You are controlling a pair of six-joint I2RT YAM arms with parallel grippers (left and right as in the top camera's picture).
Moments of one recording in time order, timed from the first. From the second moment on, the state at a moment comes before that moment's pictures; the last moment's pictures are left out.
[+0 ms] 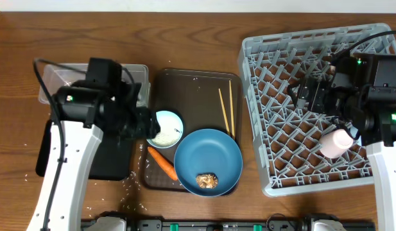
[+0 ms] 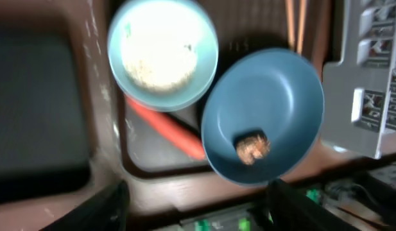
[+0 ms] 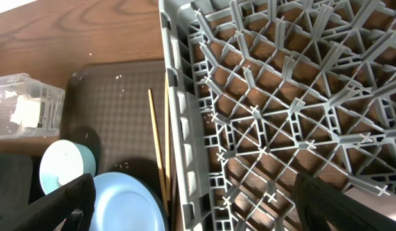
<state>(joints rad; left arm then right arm) -0.11 1.34 1.34 -1.43 0.33 -0.16 -0.02 1.25 1.36 -1.03 -0.29 0.22</state>
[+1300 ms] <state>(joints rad) -0.25 1.31 0.58 -0.72 0.23 -0.91 -0.02 1.25 1.36 -1.00 -0.29 0.22</state>
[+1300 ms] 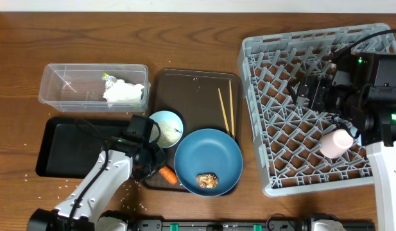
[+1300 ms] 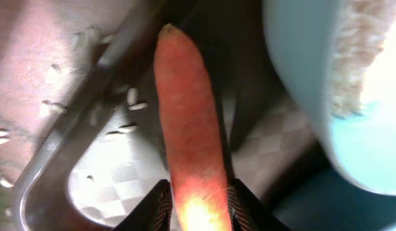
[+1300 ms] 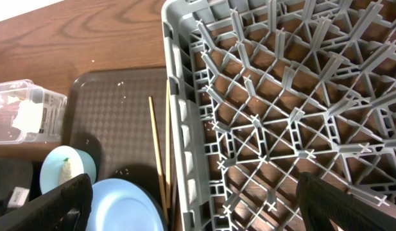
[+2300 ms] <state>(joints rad) -0.14 1.16 0.84 -1.13 0.12 -0.79 -0.02 1.25 1.36 -1.01 -0.29 0.22</state>
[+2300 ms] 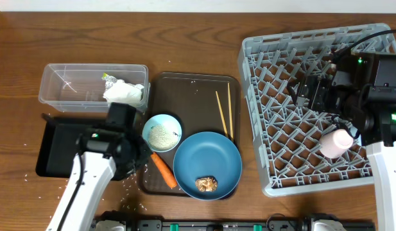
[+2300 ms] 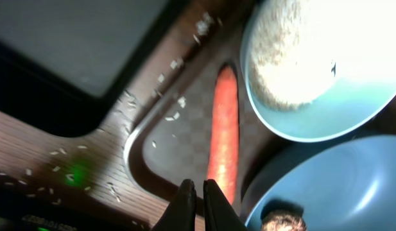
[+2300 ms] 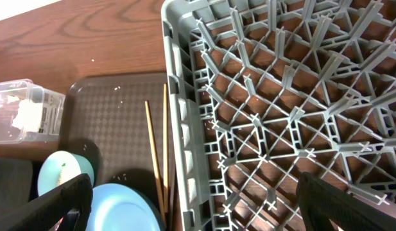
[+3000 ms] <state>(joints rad) -0.36 1.31 0.67 -0.97 0.15 -0.81 -0.02 1.25 1.36 -1.00 -0.29 0.22</state>
